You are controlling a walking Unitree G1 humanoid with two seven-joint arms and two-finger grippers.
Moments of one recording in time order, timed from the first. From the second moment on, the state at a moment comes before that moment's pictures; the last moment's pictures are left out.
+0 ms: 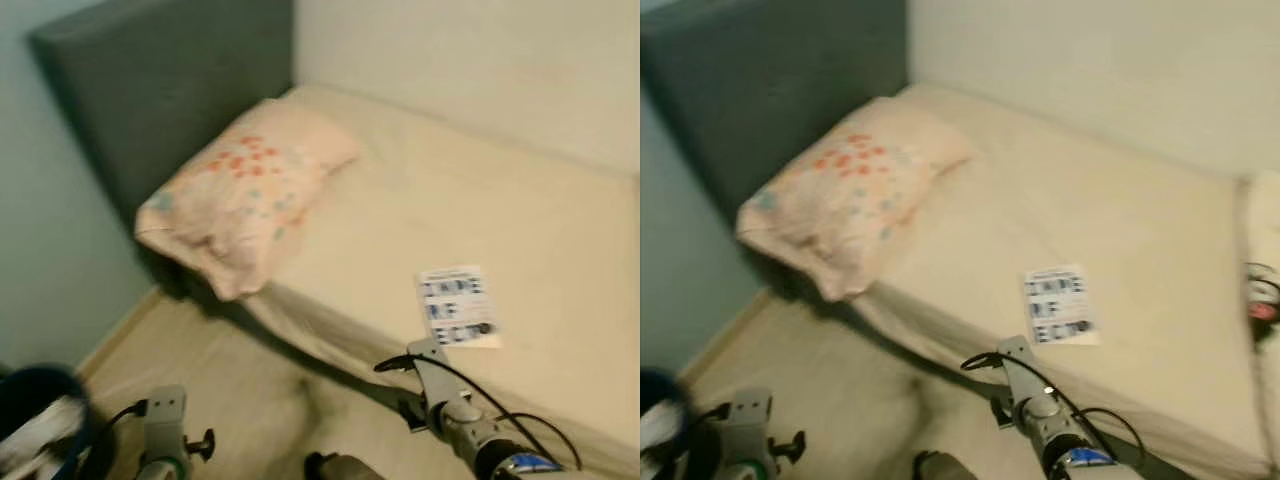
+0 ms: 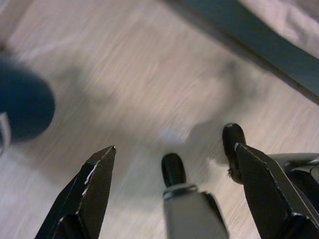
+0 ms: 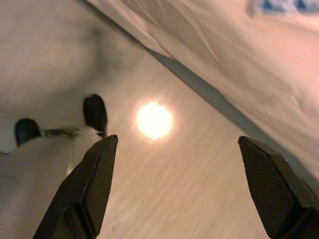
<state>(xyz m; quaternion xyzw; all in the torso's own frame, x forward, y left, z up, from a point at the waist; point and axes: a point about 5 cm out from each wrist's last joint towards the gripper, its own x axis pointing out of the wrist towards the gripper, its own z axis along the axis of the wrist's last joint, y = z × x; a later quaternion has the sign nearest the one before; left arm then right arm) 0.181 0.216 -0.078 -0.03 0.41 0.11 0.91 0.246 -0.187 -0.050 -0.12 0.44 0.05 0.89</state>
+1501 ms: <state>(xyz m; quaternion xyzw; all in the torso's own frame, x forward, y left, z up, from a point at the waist) 0.178 0.217 -0.079 -0.06 0.40 0.12 0.91 0.252 -0.183 -0.046 -0.13 0.43 0.06 0.89</state>
